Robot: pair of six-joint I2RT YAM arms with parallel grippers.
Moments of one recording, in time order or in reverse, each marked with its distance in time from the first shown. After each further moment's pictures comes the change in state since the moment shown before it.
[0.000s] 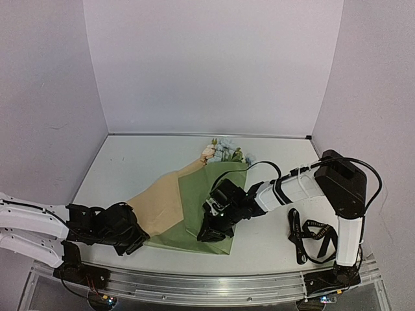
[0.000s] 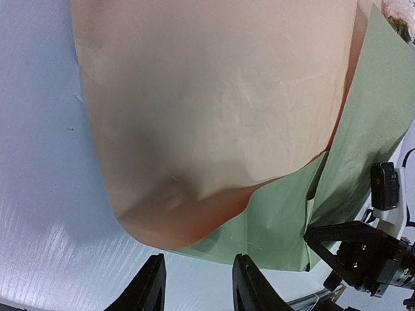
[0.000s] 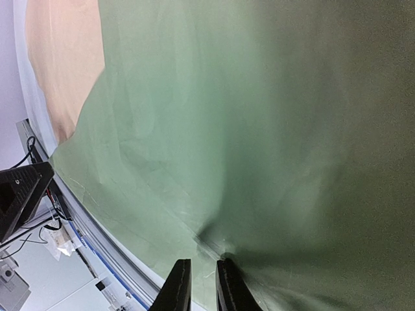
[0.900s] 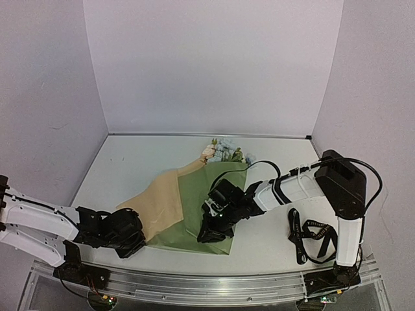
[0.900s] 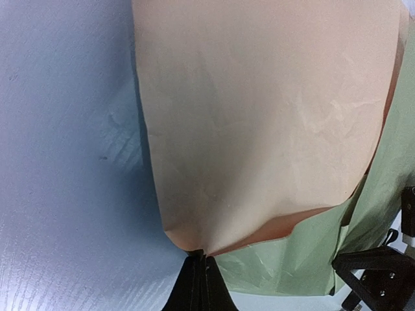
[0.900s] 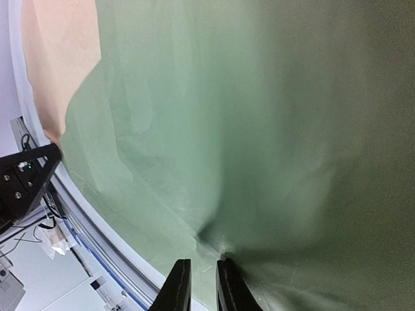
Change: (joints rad) left arm 0.000 0.118 -0.035 0.069 -0.046 -0.020; right arm 0.009 0.000 0.019 -0.040 0.009 -0.017
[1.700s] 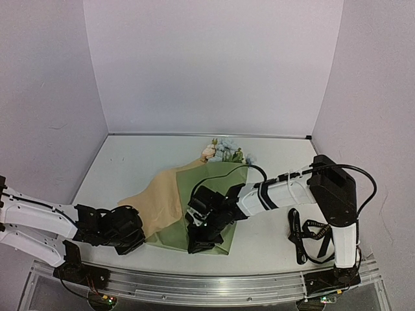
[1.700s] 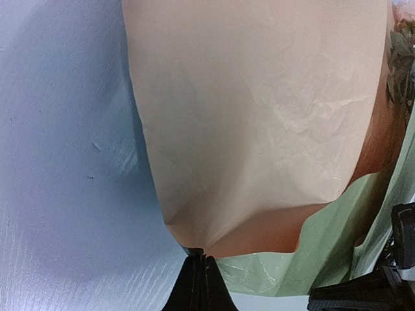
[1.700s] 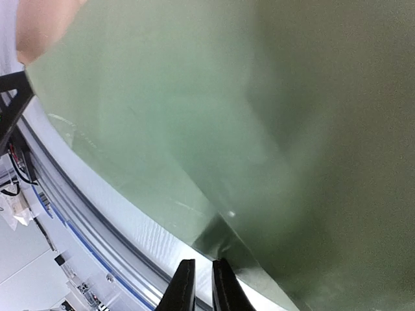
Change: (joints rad) left arm 0.000 -0.013 0.038 -0.051 -0.043 0.095; right arm 0.124 0.064 0.202 -0.240 0.042 -0.109
